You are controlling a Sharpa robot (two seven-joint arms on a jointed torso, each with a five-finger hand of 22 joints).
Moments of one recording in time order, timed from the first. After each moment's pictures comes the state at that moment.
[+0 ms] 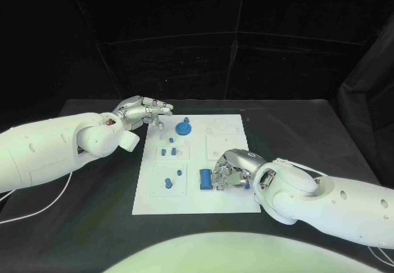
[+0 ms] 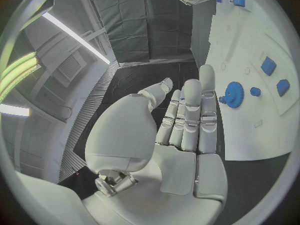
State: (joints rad) left arm 1.23 -0.85 -0.17 1.33 -0.06 -0.01 0.25; left_hand 1.27 -0.08 0.44 -0.06 0.05 0.96 0.20 0.13 0.07 0.96 0.13 0.43 0.08 1.19 0.03 1.04 0.52 0.17 1.23 0.12 0.48 0.74; right arm 0.91 -0.85 -0.02 1.84 -1.55 -0.35 -0.43; right_hand 1.33 -0.02 0.01 0.01 0.12 1.08 0.06 0.27 0.36 1.35 -0.02 0.98 1.10 1.46 -0.09 1.30 1.24 0.09 1.38 0.02 1.38 1.11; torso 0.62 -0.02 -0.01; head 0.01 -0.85
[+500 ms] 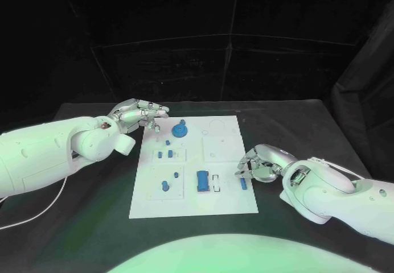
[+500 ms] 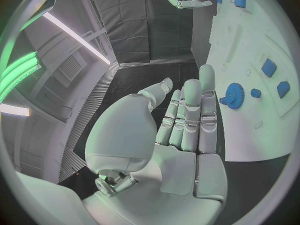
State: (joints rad) left arm 1.23 -0.85 -0.17 1.34 -0.06 -0.01 0.25; left_hand 1.27 -0.08 0.44 -0.06 0.05 0.96 0.20 0.13 0.07 0.96 0.12 0.43 0.08 1.19 0.03 1.04 0.52 0.17 1.23 0.12 0.48 0.74; right arm 0.91 -1.06 -0.02 1.88 -1.44 -0.44 -0.40; right_hand 1.23 -0.04 0.00 0.08 0.22 1.02 0.10 0.19 0.30 1.32 0.01 0.94 1.06 1.47 -0.06 1.29 1.22 0.09 1.36 0.05 1.36 1.08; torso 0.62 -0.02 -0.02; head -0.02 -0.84
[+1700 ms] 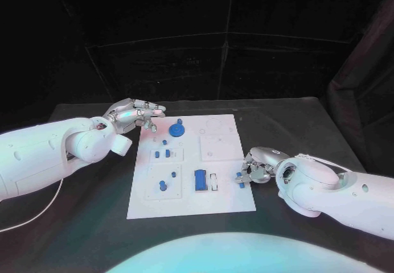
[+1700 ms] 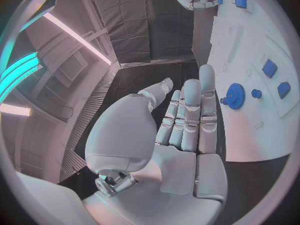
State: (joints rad) left arm 1.23 -0.86 -0.17 1.34 -0.06 -0.01 0.26; left_hand 1.27 -0.08 0.44 -0.06 0.05 0.96 0.20 0.13 0.07 0.96 0.12 0.43 0.08 1.19 0.03 1.04 0.52 0.17 1.23 0.12 0.48 0.74; right arm 0.91 -1.00 -0.02 1.82 -1.54 -0.29 -0.54; right_hand 1.22 -0.07 -0.10 0.13 0.22 1.10 0.07 0.24 0.34 1.33 0.00 0.96 1.07 1.47 -0.07 1.29 1.22 0.09 1.37 0.04 1.36 1.08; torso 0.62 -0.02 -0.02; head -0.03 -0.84
